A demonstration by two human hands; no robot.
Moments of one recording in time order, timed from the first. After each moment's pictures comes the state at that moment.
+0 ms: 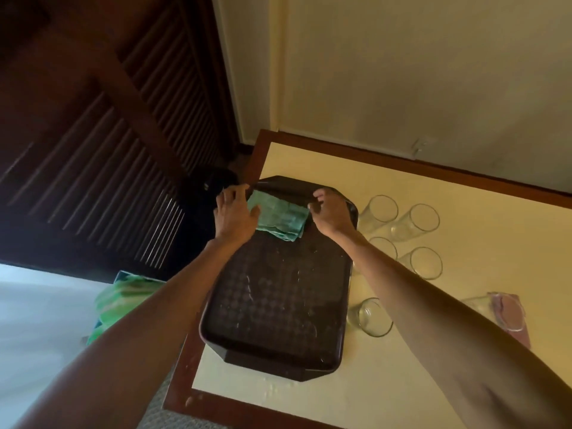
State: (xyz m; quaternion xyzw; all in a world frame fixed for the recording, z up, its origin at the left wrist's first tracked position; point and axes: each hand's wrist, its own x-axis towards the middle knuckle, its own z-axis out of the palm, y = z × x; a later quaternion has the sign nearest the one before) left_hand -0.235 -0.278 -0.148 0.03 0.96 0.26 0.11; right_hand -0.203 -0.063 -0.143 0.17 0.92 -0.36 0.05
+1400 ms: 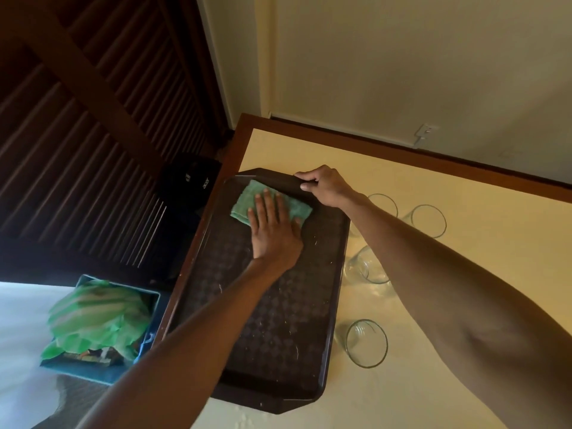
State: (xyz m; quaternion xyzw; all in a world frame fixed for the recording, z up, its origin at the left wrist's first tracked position) left_hand -0.201 -0.158 -0.225 0.09 0.98 0.13 0.12; right_hand -0.281 0.001 -0.176 0.06 0.91 -0.36 0.20
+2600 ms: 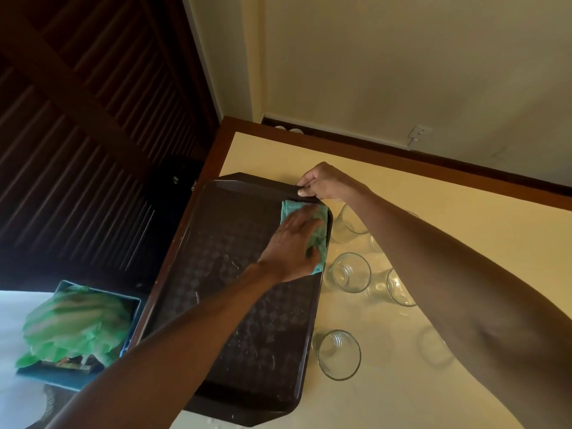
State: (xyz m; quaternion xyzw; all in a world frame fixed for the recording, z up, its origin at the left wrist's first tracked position) left_hand -0.194 -0.117 -0.214 0.34 0.89 0.28 0.12; right_hand -0.301 0.046 -0.168 0.10 0.89 -0.35 0.28
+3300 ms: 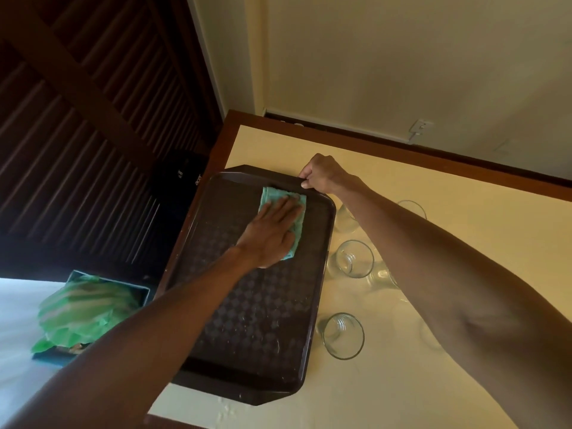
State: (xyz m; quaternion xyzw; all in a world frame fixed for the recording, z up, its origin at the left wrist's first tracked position) left_hand -0.211 -0.168 -0.206 0.36 0.91 0.06 0.20; right_hand -0.293 0.027 -0.158 0.07 0.94 -0.25 0.23
